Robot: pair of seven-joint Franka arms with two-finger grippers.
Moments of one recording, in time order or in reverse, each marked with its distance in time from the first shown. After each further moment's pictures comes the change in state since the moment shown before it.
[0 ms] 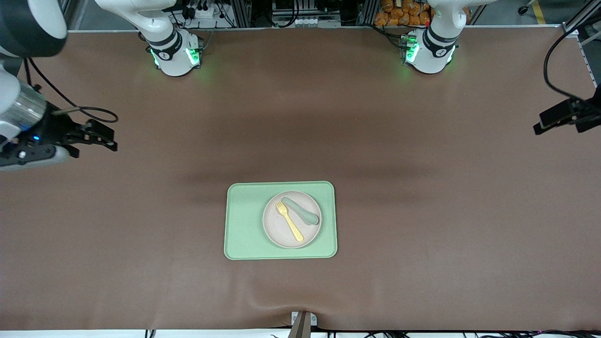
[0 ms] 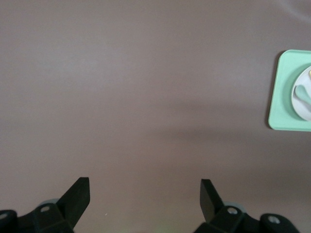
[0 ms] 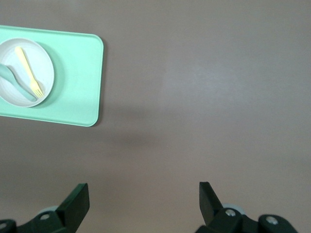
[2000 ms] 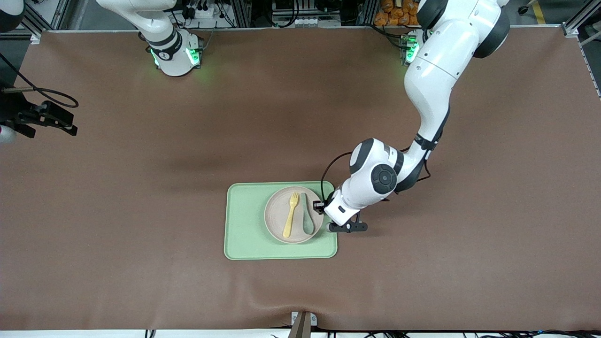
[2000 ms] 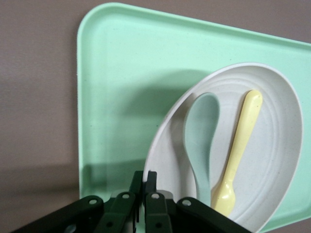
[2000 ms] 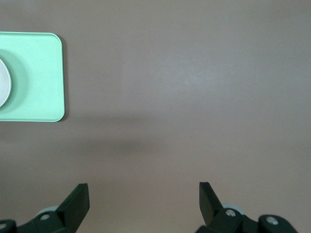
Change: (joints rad) left arm -0.505 0.854 -0.147 0.053 -0.180 1.022 -0.362; right arm -0.109 -0.109 -0.017 -0.005 -0.081 -0.094 0.001
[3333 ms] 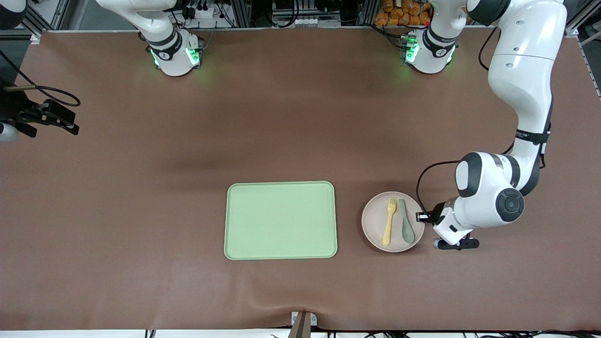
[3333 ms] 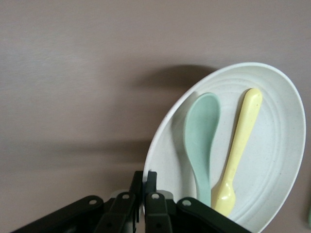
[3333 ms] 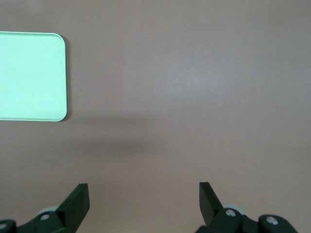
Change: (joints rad) left arm 0.337 -0.206 0.089 -0.150 0.074 -0.306 0.298; right arm 0.009 -0.005 0.001 0.001 0.000 0.000 0.000
